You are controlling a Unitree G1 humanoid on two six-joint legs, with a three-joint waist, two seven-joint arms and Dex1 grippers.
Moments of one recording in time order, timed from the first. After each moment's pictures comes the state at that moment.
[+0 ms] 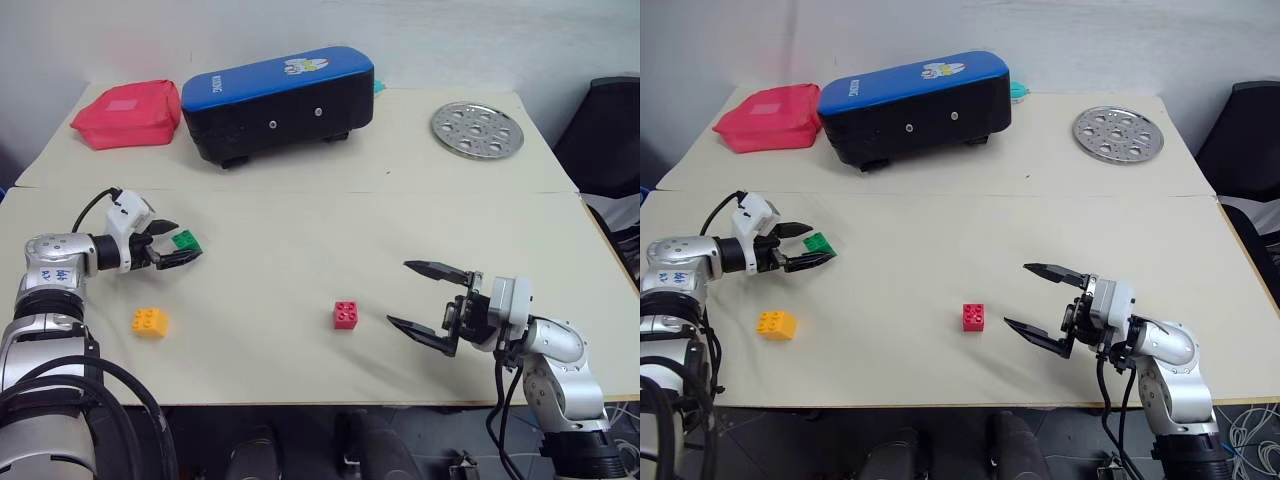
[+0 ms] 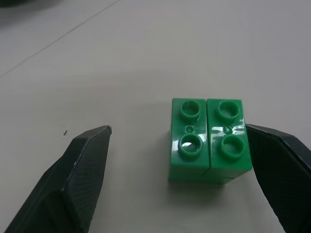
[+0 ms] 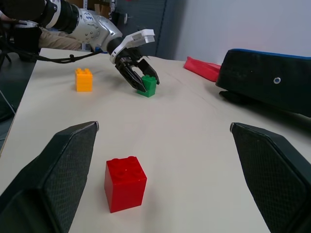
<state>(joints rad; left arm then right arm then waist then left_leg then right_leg) -0.92 0.80 0.06 1.21 -0.05 -0.15 -1.11 -0.08 -0.50 -0.10 -0.16 0.53 -0.16 1.17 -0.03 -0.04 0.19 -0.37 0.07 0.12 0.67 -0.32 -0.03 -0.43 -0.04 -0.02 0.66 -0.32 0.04</state>
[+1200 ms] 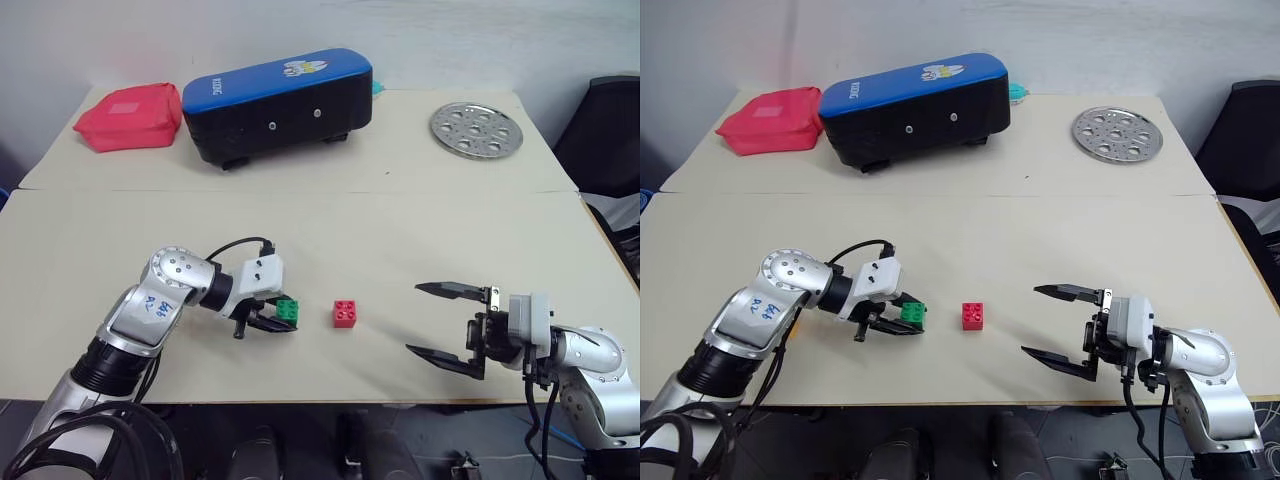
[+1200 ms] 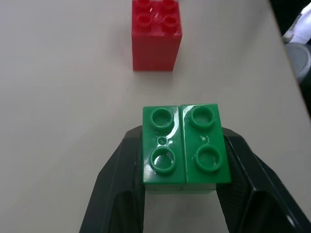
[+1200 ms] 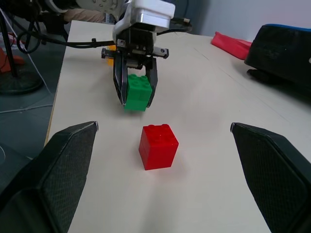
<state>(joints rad) -0.51 0.71 -0.27 -0.17 -0.09 0.51 -1.23 0.01 -0.66 -0.13 -0.25 0.57 -0.08 1.22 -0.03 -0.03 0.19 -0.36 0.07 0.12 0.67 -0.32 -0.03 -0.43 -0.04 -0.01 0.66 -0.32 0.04</state>
